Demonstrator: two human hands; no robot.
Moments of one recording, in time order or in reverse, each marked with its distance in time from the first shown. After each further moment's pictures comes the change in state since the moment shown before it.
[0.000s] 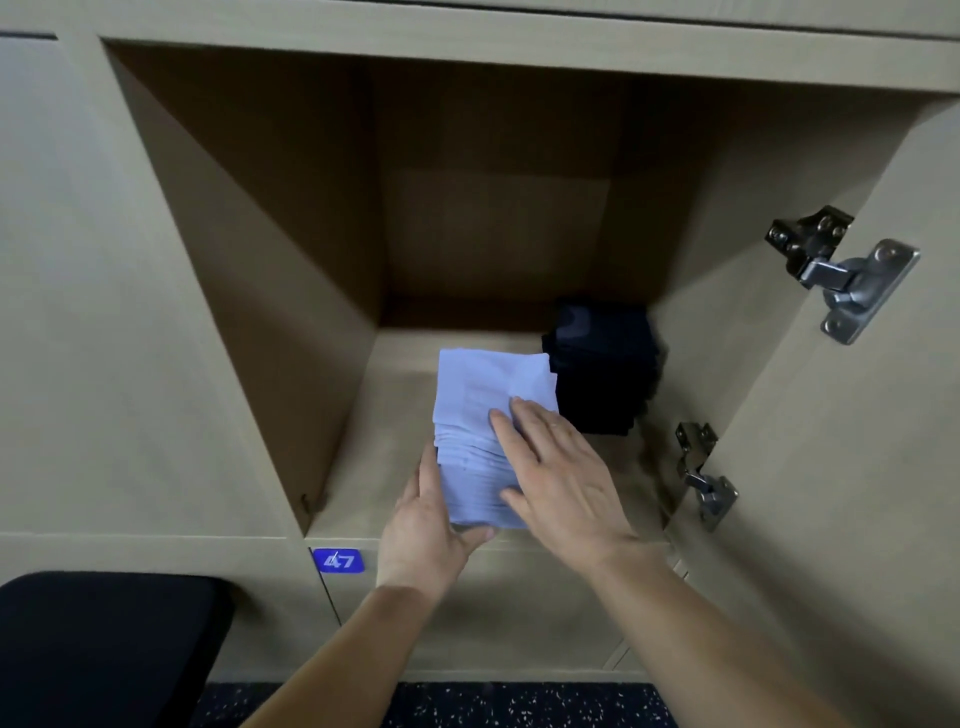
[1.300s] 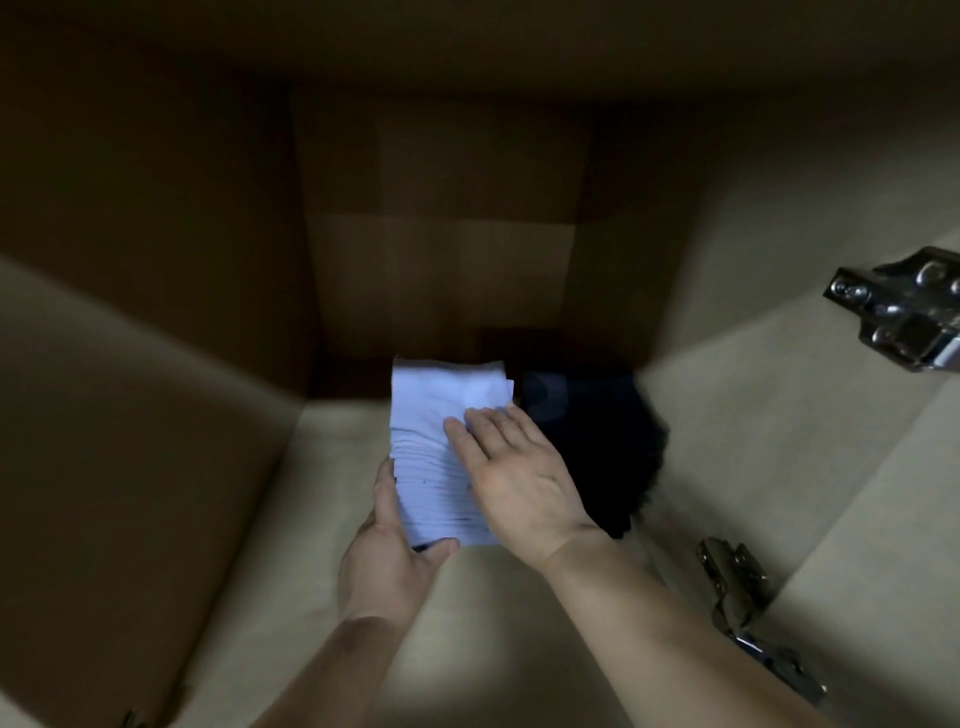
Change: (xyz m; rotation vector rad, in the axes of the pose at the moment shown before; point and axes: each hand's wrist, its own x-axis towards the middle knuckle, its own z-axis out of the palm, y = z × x) left_hand 0.144 -0.004 0.057 -0.058 0.090 -0.067; right_hand 0.116 0.073 0.074 -0.192 0.190 -0.101
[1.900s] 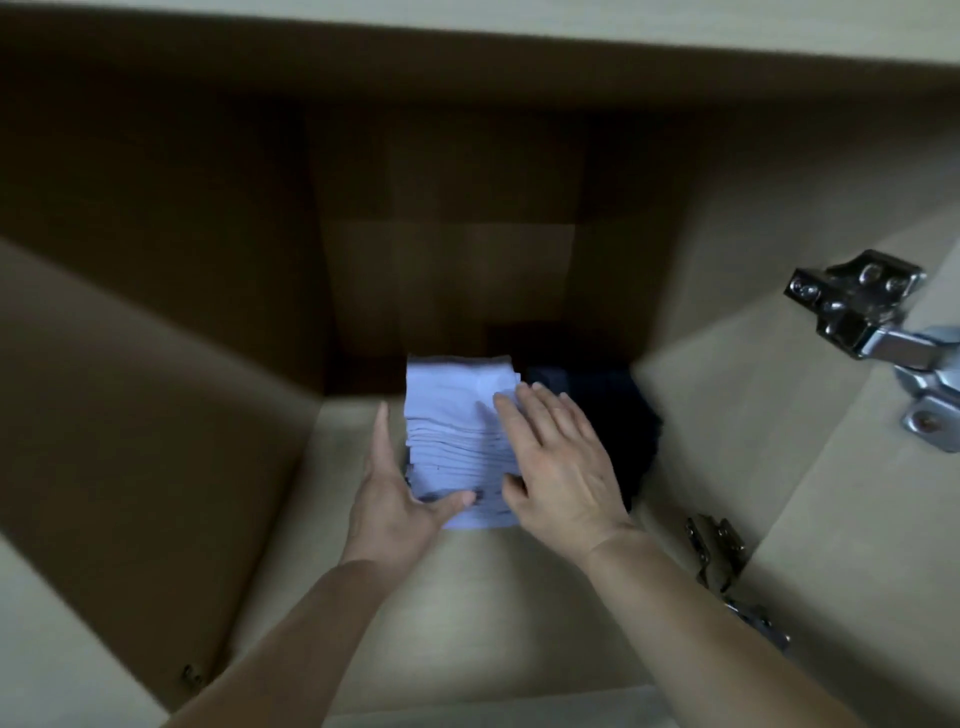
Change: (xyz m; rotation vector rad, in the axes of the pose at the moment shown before) left_hand 0.007 0.023 -0.039 -0.370 -0.044 0.119; right_hand -0.020 0.012 -0.038 0.157 -0.117 0.221
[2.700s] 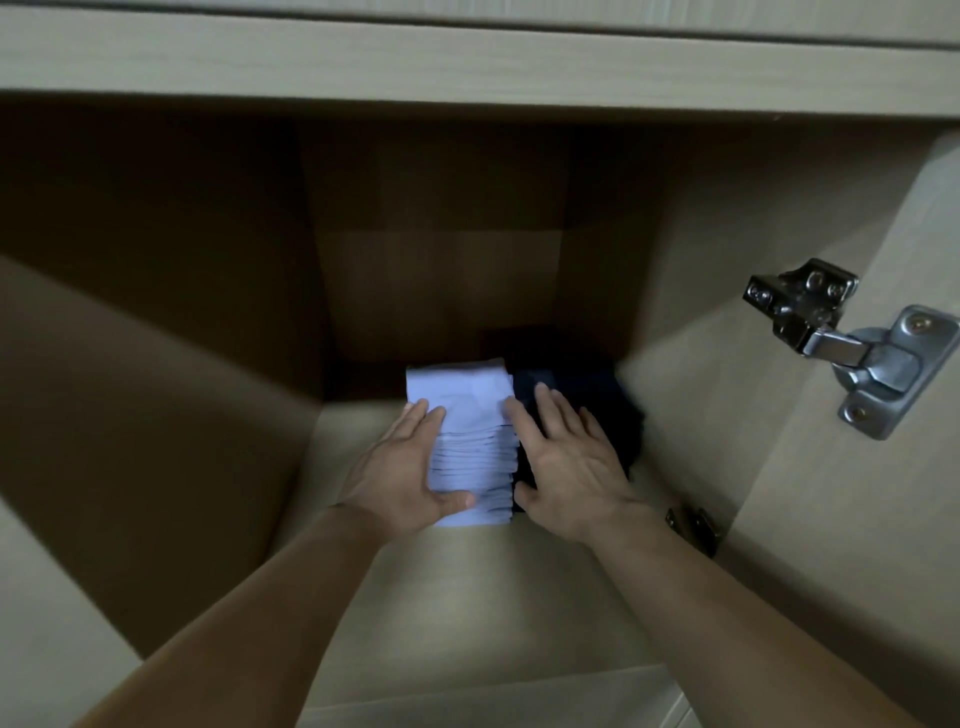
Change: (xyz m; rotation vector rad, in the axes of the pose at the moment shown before) left_hand 0.019 0.041 -0.021 0.695 -0.334 0.255; right_hand 0.000 0.013 -0.023 0.003 -0.407 0.106
